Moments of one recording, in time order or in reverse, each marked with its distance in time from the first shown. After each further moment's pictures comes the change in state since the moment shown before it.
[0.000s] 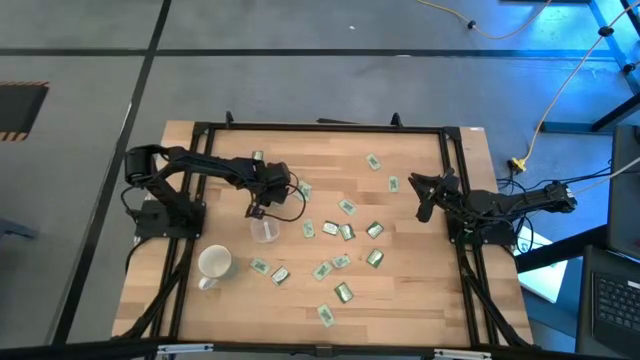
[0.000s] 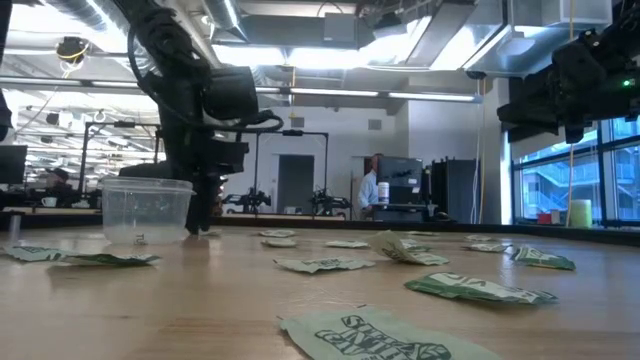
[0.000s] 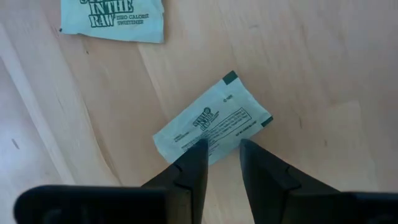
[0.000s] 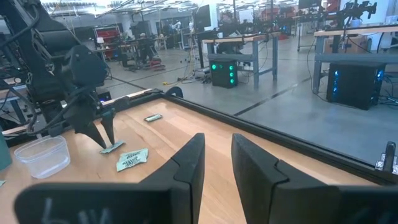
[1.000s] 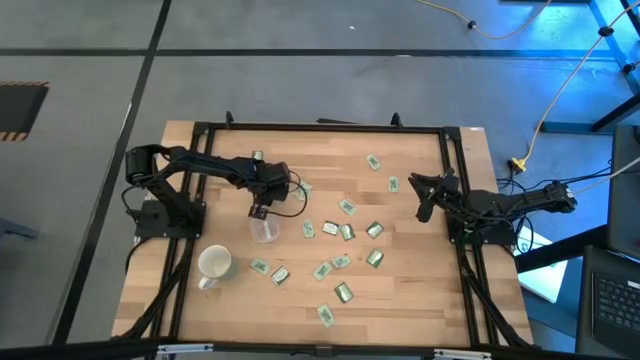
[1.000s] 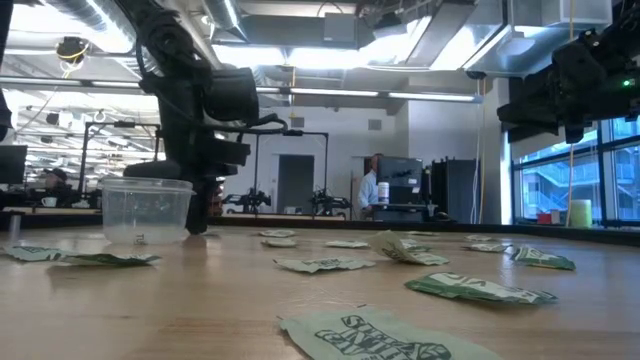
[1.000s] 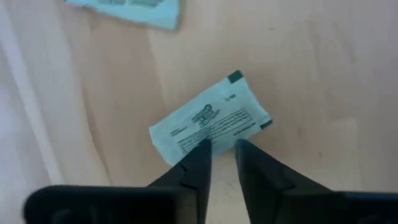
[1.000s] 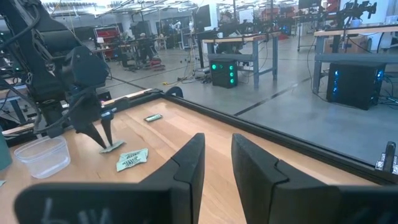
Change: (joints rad) left arm 0.001 0.019 -0.003 -0.015 0.015 -0.184; right arm 0.000 0.000 0.000 0.000 0.000 0.000
